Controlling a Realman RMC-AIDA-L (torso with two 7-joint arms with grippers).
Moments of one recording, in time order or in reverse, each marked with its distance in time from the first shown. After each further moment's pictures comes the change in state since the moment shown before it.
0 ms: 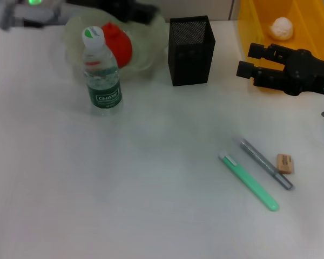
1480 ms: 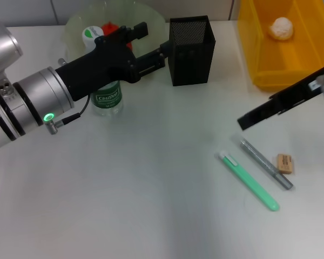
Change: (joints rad) left arm 0.193 -0.001 0.150 -0.932 -1.460 -0.190 1.363; right arm 0.199 0.019 -0.332 -0.685 -0.719 -0.223 1.168
